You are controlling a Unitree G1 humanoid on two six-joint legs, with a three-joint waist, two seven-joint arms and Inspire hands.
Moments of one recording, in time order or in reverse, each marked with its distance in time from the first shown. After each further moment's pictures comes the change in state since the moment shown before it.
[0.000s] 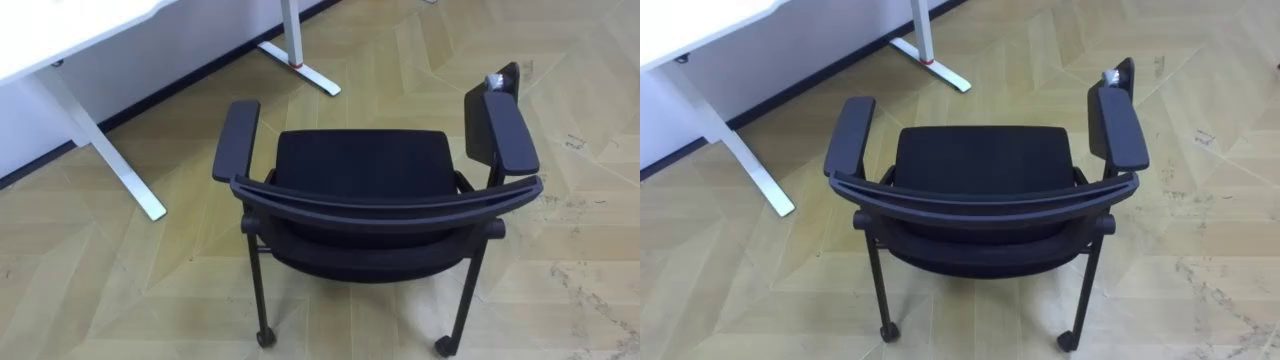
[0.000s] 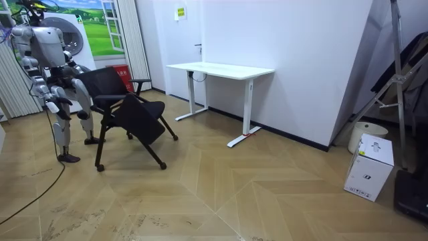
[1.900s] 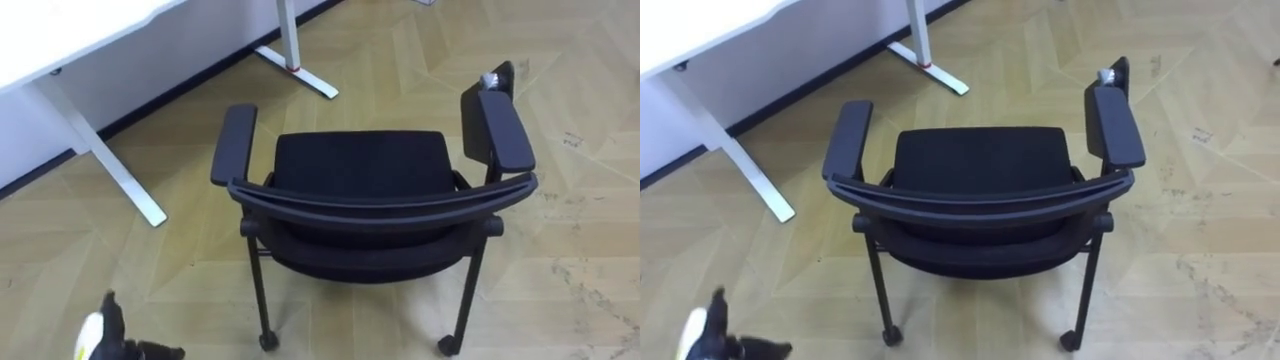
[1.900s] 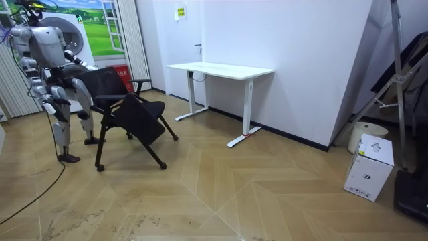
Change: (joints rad) left arm -0.078 0.042 0.151 -0.372 0.302 -0.041 0.263; right arm -0.004 -0.041 -0.109 0.017 -0.071 -0.001 -0.010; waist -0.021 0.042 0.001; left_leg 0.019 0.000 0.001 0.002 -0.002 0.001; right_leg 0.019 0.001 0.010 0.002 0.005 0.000
